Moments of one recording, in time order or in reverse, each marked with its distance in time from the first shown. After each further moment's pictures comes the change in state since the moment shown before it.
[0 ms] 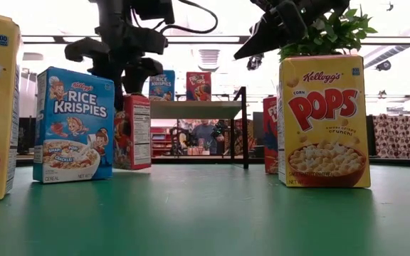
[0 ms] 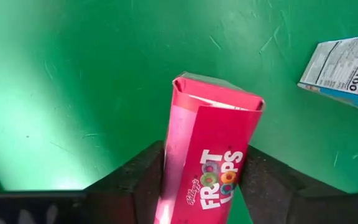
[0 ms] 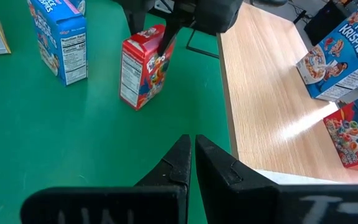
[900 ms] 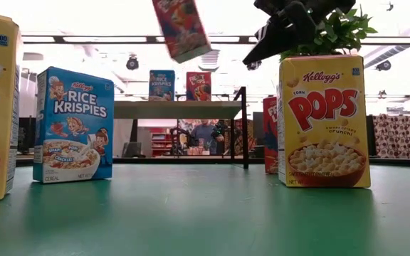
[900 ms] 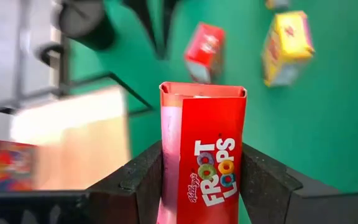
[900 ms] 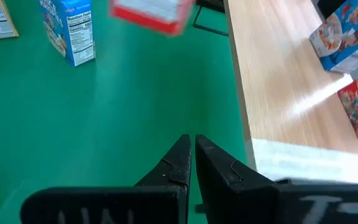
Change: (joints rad) left arm -0.006 0.000 0.614 -0.117 0.037 -0.173; right arm 0.001 -0.024 0.000 -0.105 -0.001 0.048
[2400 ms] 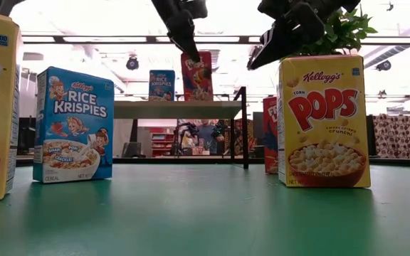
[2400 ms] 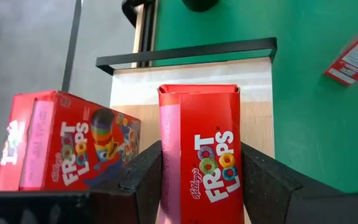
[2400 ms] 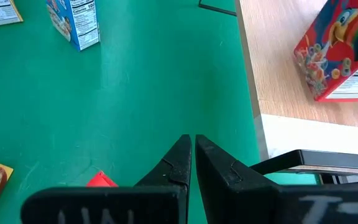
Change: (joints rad) left arm 0.347 0.250 0.124 0.085 -0.004 0.166; right arm 0.000 -0.015 0.000 -0.080 0.000 0.031
